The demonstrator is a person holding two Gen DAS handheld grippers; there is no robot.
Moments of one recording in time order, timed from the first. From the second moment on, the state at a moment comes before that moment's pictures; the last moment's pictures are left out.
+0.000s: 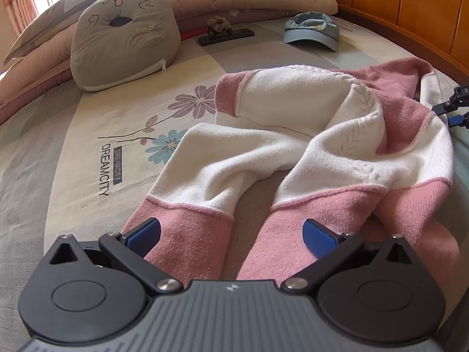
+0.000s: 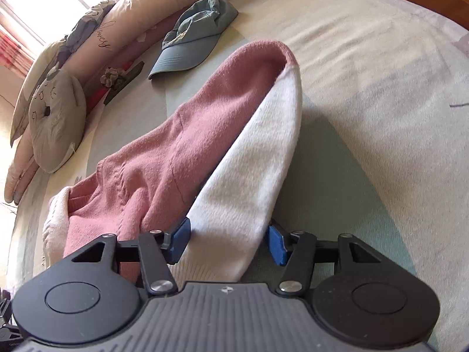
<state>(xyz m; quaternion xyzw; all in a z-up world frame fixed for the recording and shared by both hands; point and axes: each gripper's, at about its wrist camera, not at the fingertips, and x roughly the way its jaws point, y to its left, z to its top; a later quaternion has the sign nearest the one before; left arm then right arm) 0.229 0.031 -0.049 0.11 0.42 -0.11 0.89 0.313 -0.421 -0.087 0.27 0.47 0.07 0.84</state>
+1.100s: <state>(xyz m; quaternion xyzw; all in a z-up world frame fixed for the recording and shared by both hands) 0.217 0.032 -0.050 0.03 0.43 -0.09 0.90 0.256 -0.418 -0.162 0.51 0.27 0.10 0.81</state>
